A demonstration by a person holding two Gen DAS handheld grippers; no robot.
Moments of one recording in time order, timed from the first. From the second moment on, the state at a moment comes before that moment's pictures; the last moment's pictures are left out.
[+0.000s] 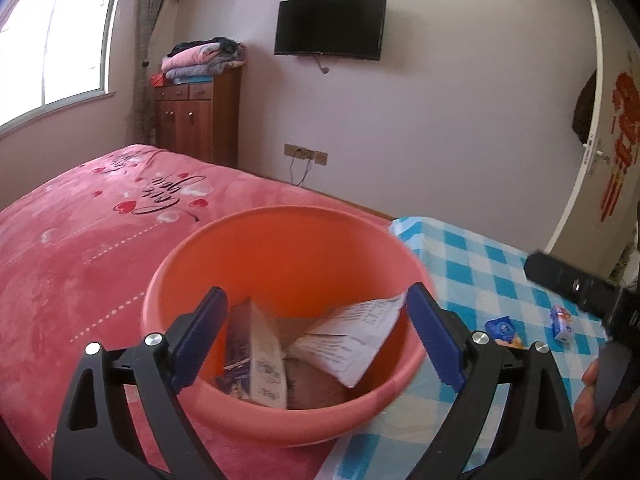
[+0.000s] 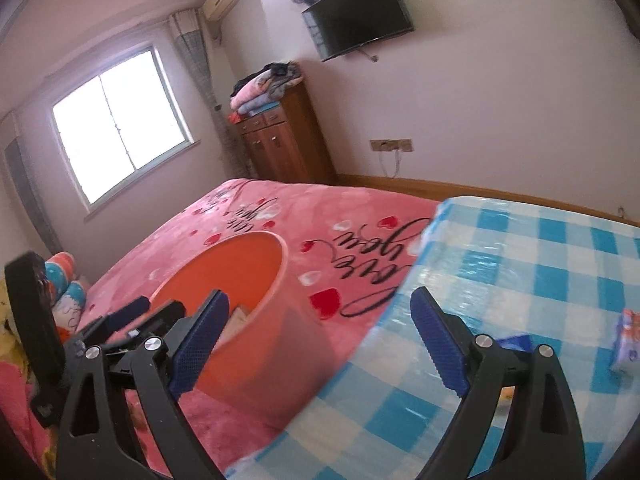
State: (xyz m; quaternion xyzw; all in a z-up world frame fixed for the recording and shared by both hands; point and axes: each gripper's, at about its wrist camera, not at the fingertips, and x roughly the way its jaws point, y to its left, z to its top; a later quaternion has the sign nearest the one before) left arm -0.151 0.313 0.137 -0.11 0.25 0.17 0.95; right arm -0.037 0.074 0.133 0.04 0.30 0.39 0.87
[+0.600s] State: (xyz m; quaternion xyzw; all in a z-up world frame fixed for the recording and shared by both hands) left arm -0.151 0.249 0.140 -0.09 0.25 0.09 0.96; right arm -0.060 0.001 0.122 0.05 0.28 0.32 0.90
